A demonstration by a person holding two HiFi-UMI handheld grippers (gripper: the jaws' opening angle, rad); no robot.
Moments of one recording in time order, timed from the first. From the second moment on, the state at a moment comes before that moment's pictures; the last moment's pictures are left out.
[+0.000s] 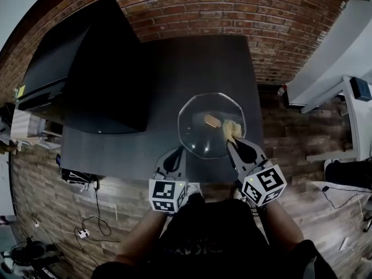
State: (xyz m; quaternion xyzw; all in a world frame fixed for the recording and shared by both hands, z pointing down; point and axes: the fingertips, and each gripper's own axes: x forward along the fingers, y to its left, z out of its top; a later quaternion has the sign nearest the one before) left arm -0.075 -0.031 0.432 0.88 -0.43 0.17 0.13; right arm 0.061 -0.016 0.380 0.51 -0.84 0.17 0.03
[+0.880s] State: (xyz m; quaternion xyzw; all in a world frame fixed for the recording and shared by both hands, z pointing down) left arm -0.081 -0.082 0.573 0.89 -0.29 0.30 0.18; right arm 0.003 -0.049 0.489 0.58 -0.76 0.27 0.07
